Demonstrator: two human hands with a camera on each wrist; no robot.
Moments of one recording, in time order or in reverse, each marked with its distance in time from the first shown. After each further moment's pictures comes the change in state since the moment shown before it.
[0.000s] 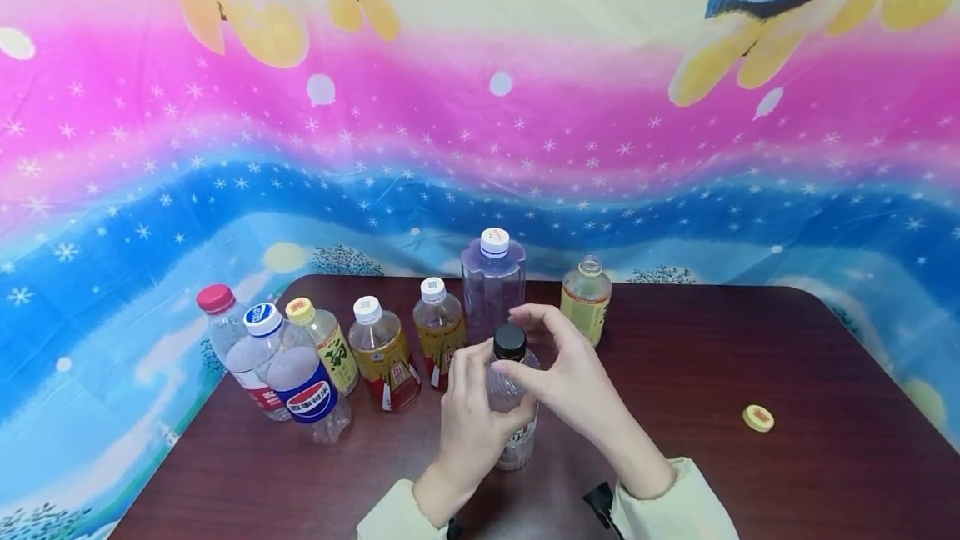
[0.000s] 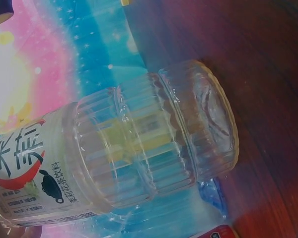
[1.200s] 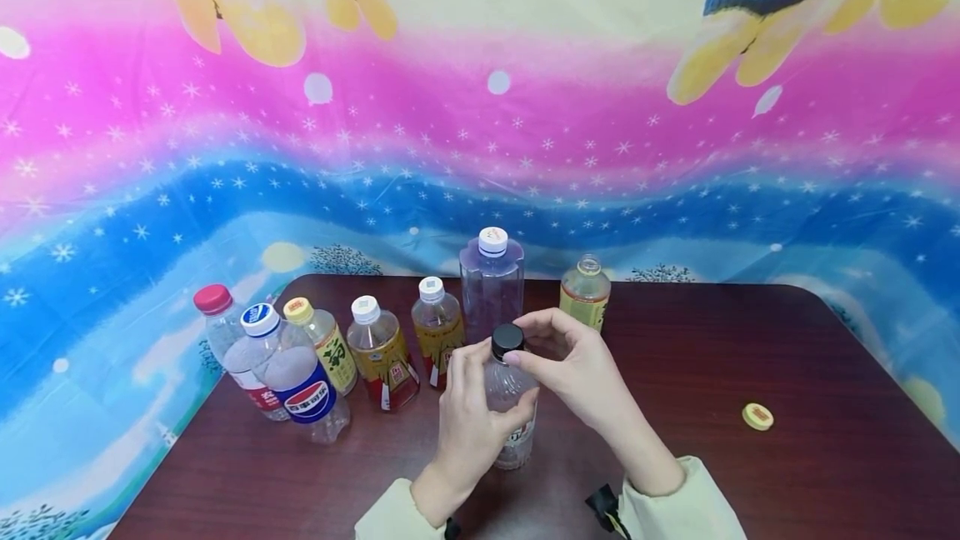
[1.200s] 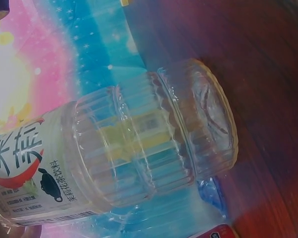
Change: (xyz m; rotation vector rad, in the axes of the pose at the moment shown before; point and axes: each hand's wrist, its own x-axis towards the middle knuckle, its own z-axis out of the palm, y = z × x) left_hand 0.000 -0.002 0.000 -0.011 0.036 0.021; right_hand 0.001 0.007 -0.010 0.166 -0.042 0.084
